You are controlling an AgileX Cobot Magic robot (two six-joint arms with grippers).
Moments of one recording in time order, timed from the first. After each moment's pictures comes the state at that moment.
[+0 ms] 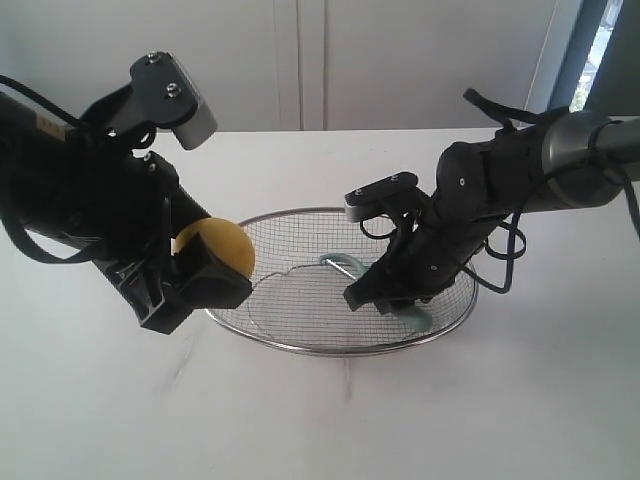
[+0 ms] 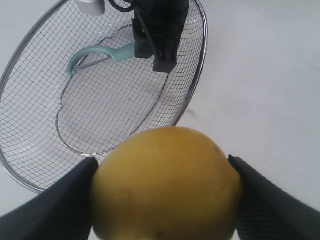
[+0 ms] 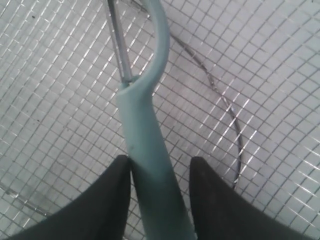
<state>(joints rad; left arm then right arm) -0.63 1.27 -1.00 -0.49 0.75 0.81 0.45 1.92 -1.14 0.16 0.52 -0.23</state>
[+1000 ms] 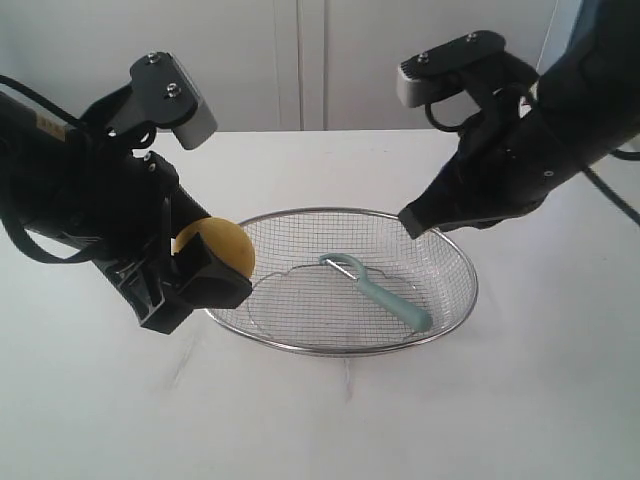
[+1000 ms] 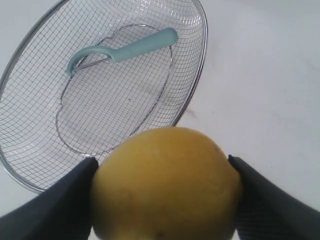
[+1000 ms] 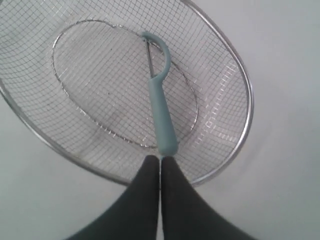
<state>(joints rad) -0.63 1.27 -1.00 -0.49 0.75 0.81 0.45 1.40 -1.13 0.10 0.84 -0.23</state>
